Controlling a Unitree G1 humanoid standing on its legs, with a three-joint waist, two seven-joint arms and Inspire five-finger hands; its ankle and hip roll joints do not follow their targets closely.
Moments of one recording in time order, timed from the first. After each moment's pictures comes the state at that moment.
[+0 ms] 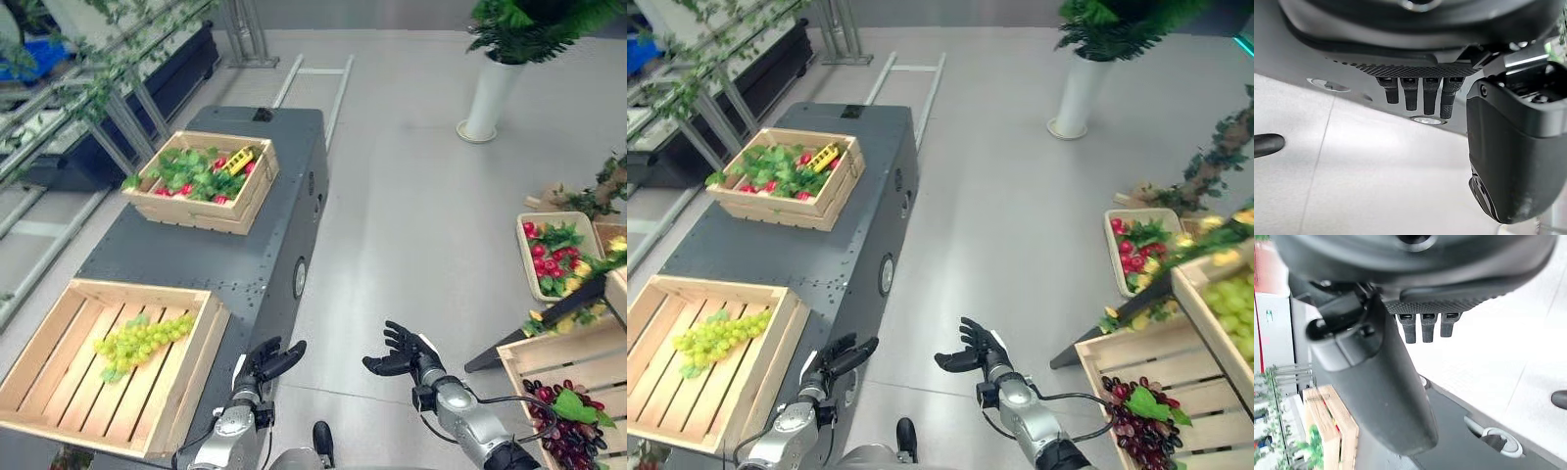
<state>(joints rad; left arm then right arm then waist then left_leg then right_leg) 0.05 0.30 -0.31 0.53 -0.45 -0.04 0.24 -0.03 -0.30 0.44 0.44 0.44 0.06 -0.14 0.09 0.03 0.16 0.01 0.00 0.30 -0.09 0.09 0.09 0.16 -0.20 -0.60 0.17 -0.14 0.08</state>
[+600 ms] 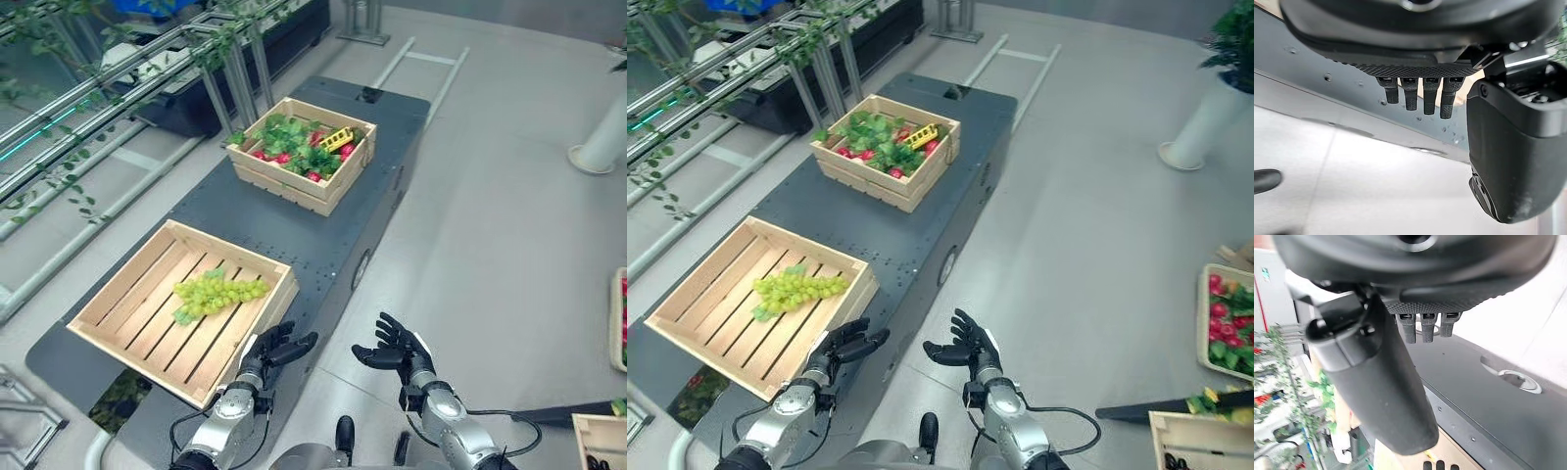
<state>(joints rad) -0.05 0.37 -0.45 0.54 -0.39 -0.03 0.13 0.01 -0.25 0.45 0.43 0.53 -0.07 -0.18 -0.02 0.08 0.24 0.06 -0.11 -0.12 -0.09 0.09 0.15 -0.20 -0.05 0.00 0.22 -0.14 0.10</state>
